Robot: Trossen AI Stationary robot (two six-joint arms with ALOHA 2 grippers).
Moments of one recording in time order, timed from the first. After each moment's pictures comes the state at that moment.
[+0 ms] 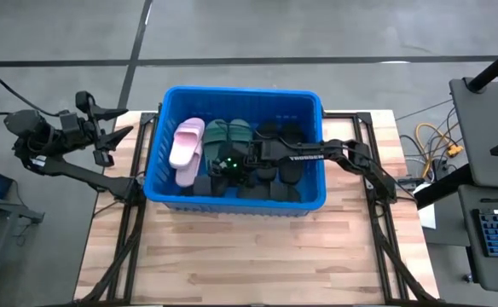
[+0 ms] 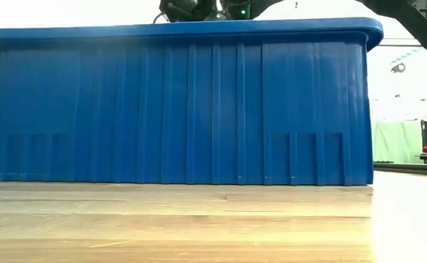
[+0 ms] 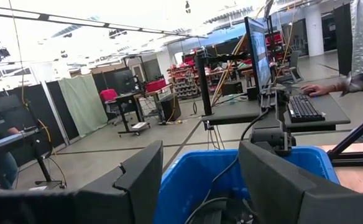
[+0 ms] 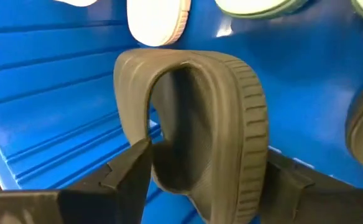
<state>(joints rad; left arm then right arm) -0.25 0.46 1.17 -0.62 -0.59 0.30 -0.08 2.19 1.90 -0.52 -0.23 1.49</state>
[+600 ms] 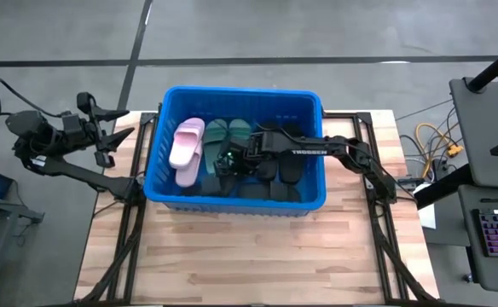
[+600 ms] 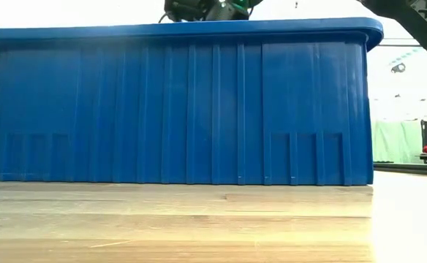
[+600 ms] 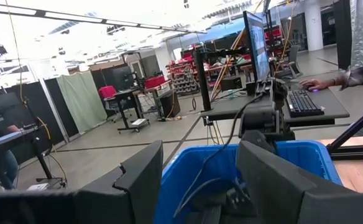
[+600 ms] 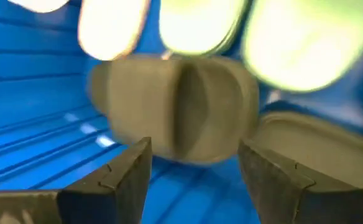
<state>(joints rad) -0.25 0.46 1.17 -0.64 -0.59 0.30 -0.10 2.19 2.03 -0.86 -0.13 1.23</state>
